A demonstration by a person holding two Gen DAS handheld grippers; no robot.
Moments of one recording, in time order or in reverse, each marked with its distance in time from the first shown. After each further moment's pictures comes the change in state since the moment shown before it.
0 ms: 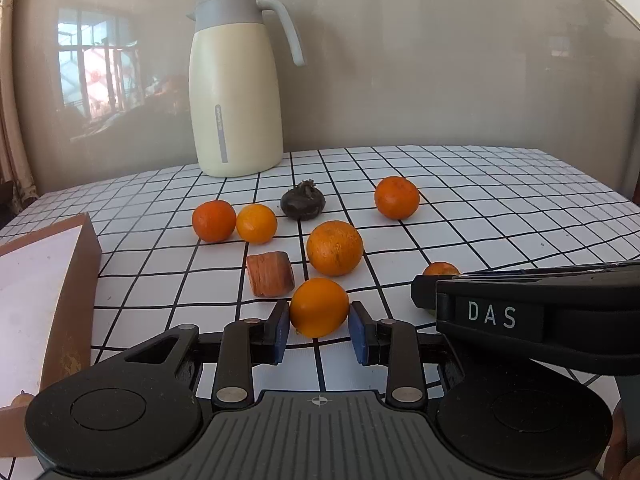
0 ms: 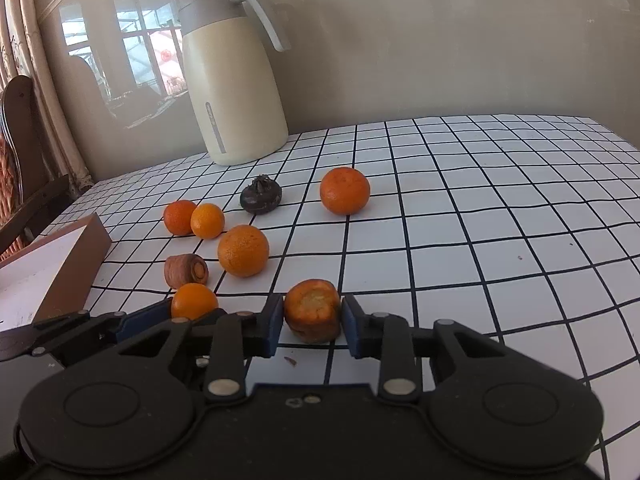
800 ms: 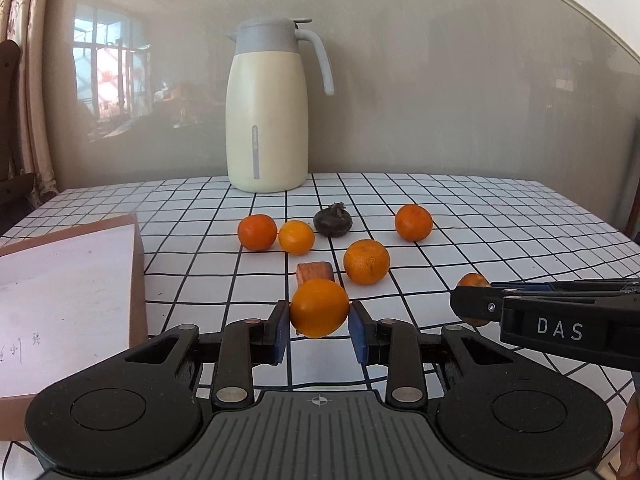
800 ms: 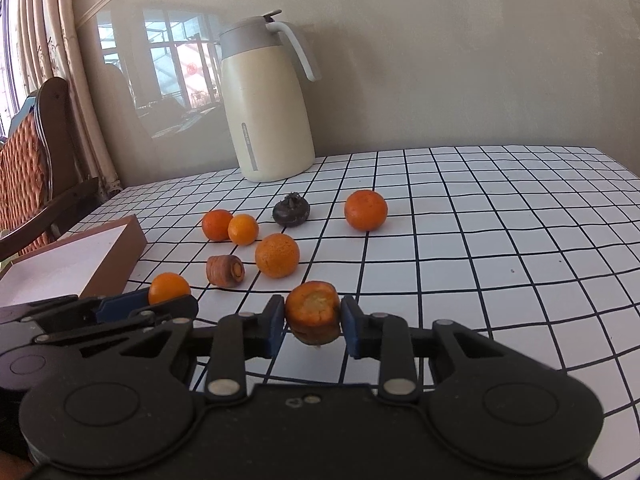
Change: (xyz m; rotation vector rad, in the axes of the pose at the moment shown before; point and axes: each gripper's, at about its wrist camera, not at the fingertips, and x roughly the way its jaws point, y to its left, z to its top) left arm -0.042 0.037 -0.006 -0.062 -0.056 -0.011; right arm -0.038 0.010 -0.008 -0.067 -0.064 0.047
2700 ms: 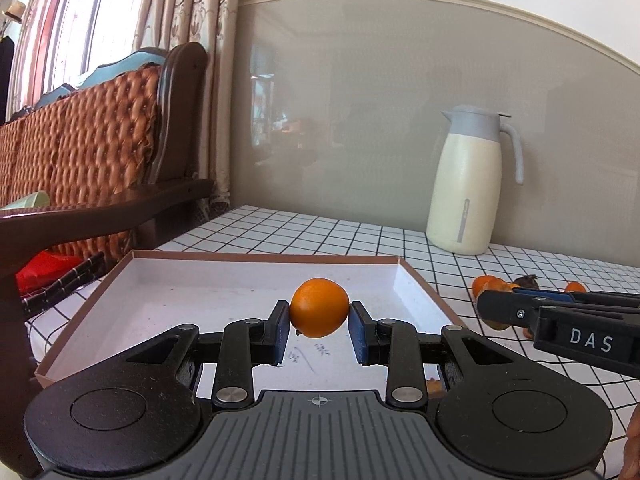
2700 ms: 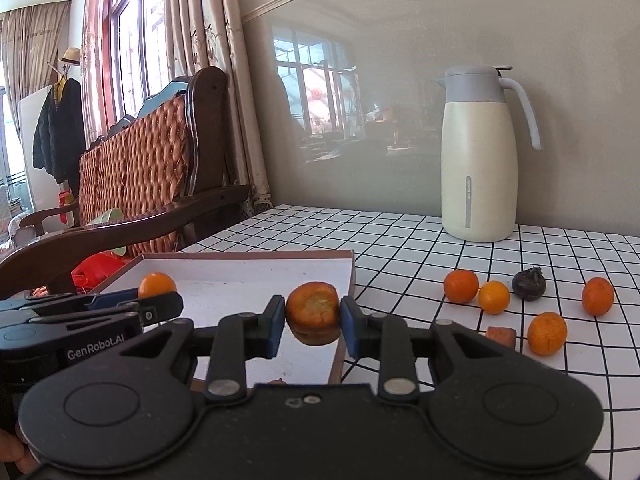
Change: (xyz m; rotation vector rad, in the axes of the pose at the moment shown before) left arm -0.092 0.178 -0.018 -0.195 -0.147 0.316; right arm 0.014 0.174 0.008 -0.208 -0.122 0.305
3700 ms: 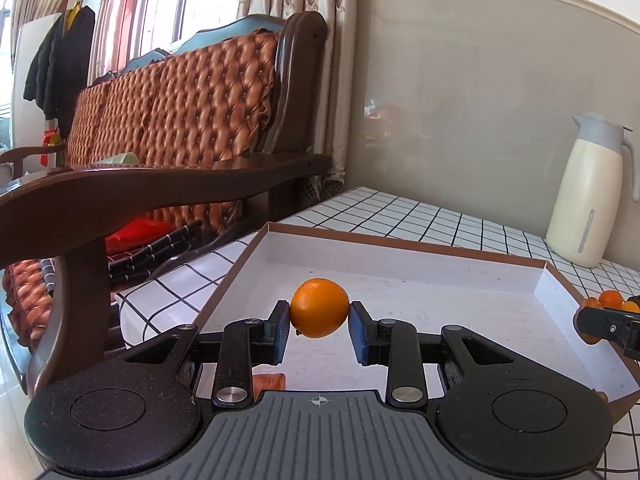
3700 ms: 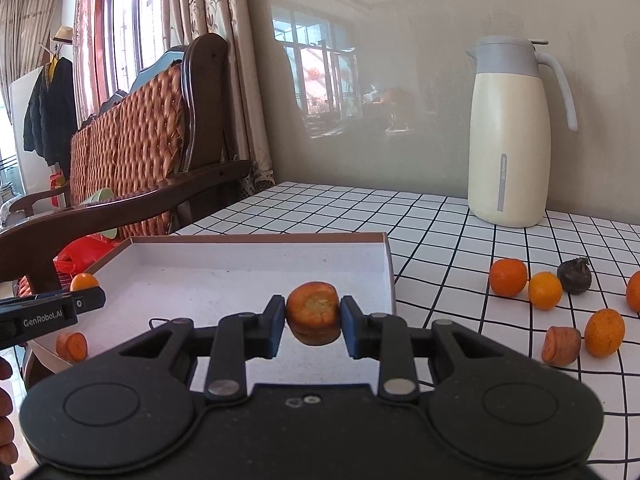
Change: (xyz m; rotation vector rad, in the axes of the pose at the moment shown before) left arm 0.030 0.087 -0.008 -0.103 0.052 0.242; right arm 0.054 0.026 -0.002 -0.008 0.065 -0.027
